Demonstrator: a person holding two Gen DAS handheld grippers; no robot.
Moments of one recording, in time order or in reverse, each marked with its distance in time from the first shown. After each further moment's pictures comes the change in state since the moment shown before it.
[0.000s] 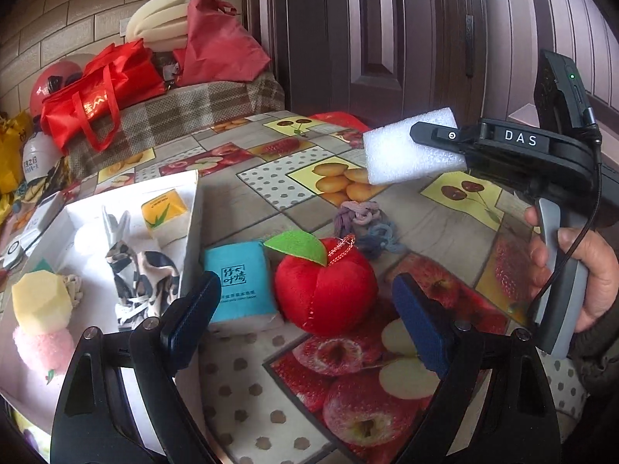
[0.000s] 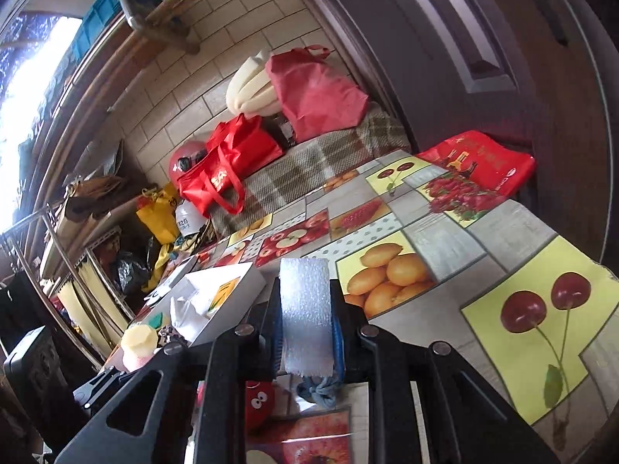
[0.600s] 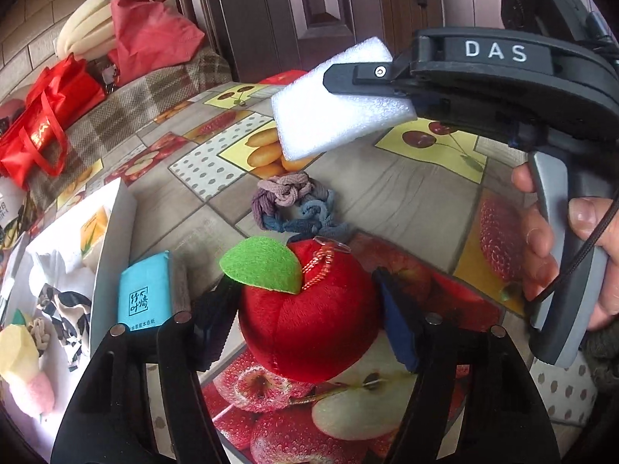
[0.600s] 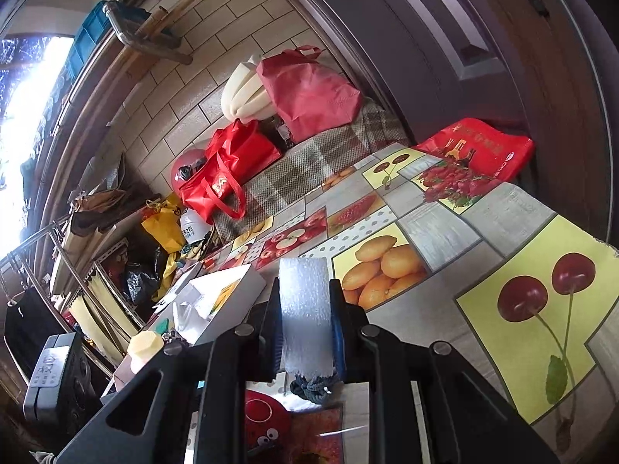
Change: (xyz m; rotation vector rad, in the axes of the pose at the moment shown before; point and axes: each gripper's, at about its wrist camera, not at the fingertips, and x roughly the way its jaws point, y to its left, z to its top) left arm 0.044 -0.058 0.006 0.177 0.167 -0.051; right arm 0.003 -0.011 -0.003 0.043 0.008 0.044
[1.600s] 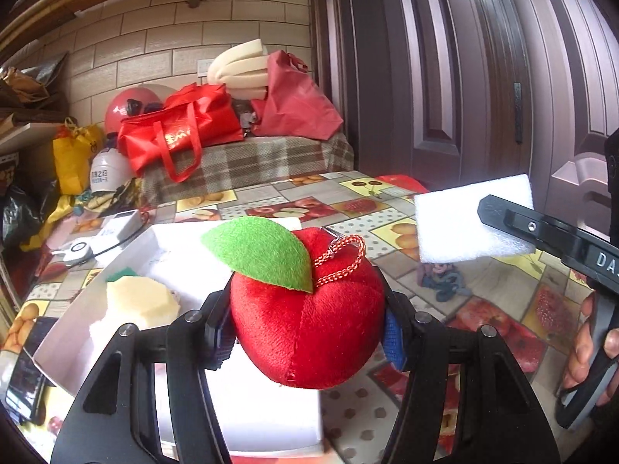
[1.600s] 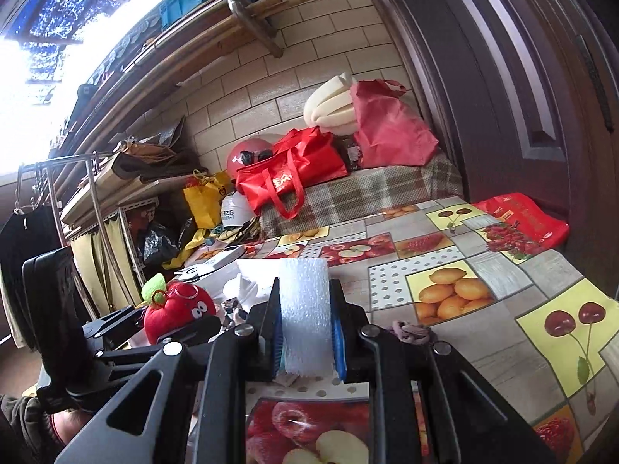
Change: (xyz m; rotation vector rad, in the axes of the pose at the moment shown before) left arm -0.106 0.109 -0.069 -0.306 -0.405 0.271; right arm -0.015 0.107 -0.046 -0.333 -0.088 0.079
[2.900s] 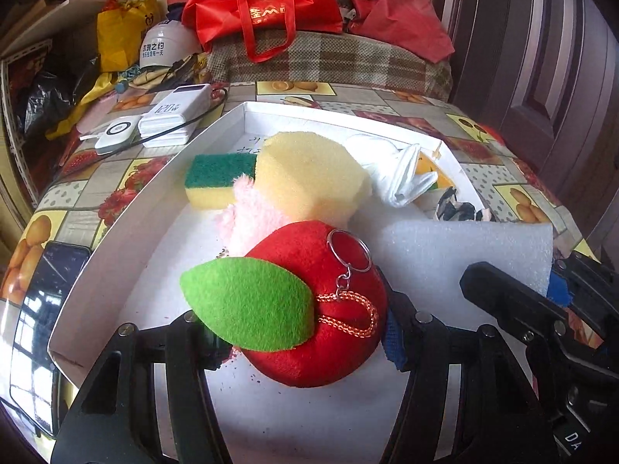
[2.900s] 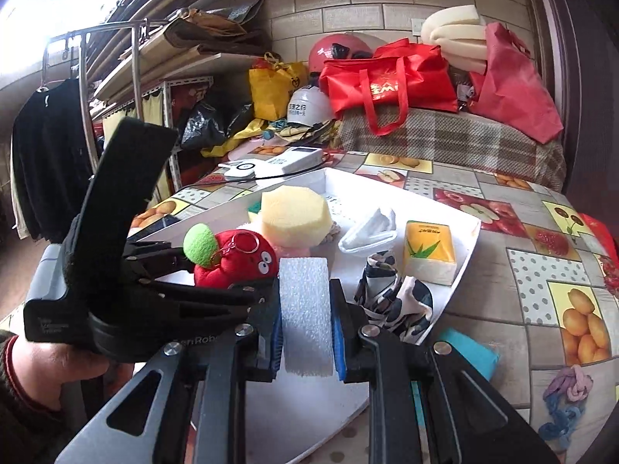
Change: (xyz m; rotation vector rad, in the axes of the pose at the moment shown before) left arm 0.079 0.115 -0.017 -0.238 0.387 0.138; right arm 0.142 0.108 -0.024 -0.271 0.342 0.106
